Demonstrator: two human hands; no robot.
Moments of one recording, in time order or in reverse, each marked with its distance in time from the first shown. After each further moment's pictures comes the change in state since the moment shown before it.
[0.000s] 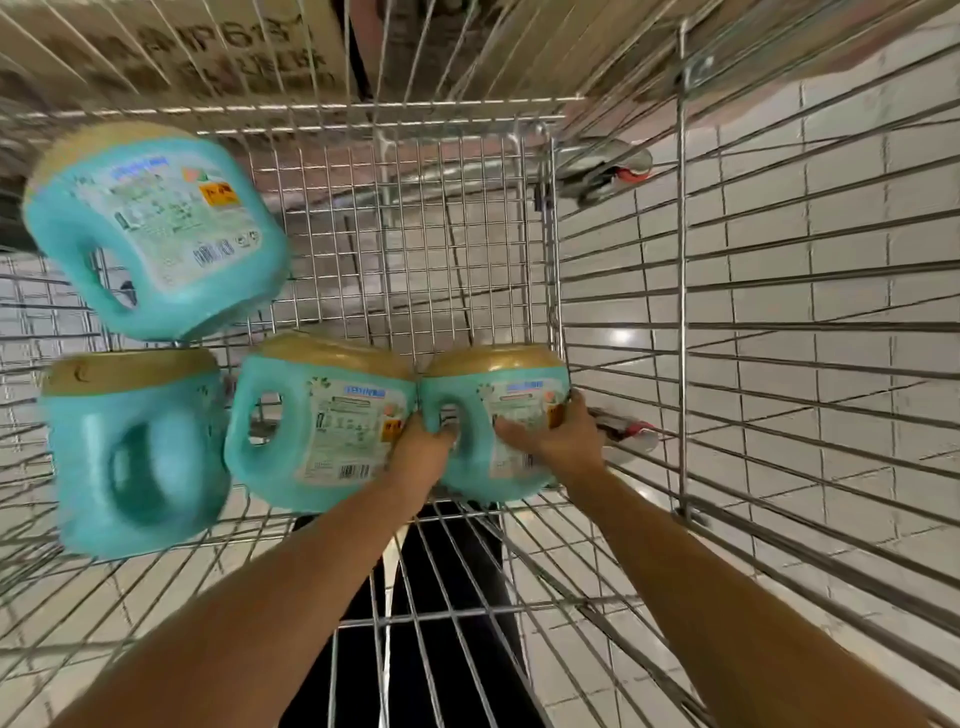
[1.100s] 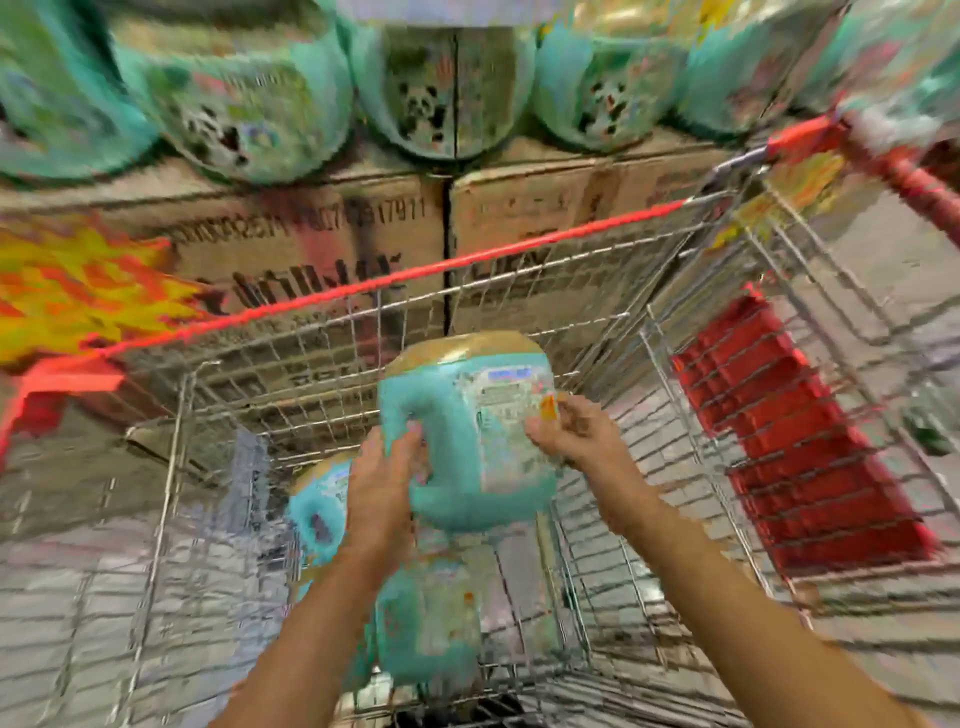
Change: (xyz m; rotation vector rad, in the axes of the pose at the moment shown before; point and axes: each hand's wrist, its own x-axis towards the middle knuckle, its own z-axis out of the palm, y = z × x) left_hand -0.305 0.163 -0.169 -0.620 0.110 0.907; right_hand -0.299 -0.203 -0.128 0.582 -0.059 -0.754
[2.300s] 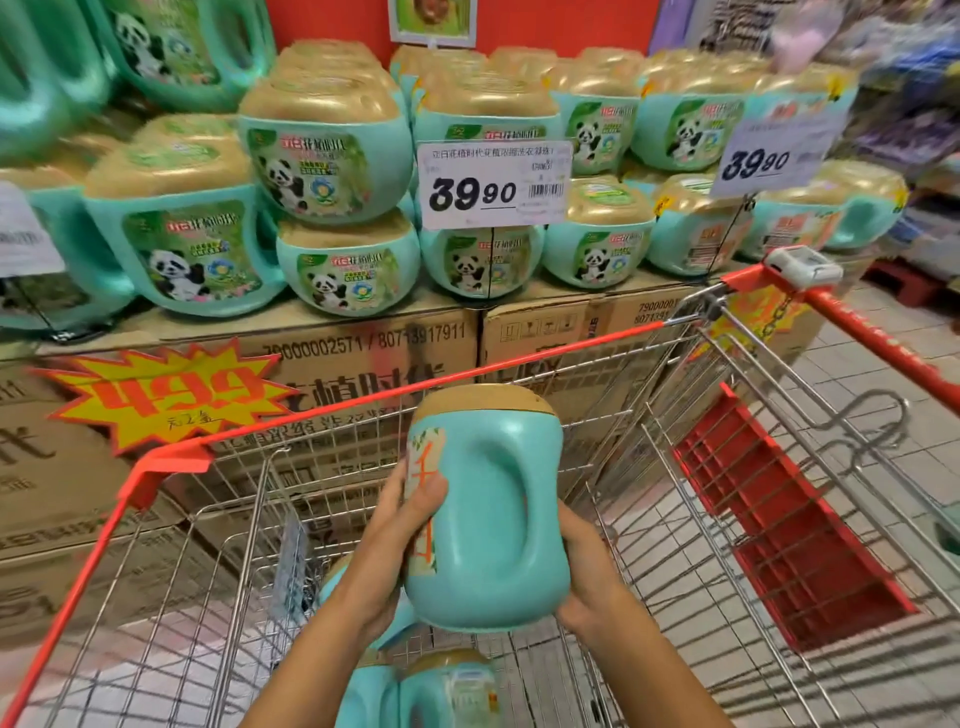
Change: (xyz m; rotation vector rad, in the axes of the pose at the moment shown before) left_hand -0.068 0.110 -0.037 -0.102 -0.388 -0.074; right_hand -0.074 -0.038 0.066 0.672 -0.289 0.111
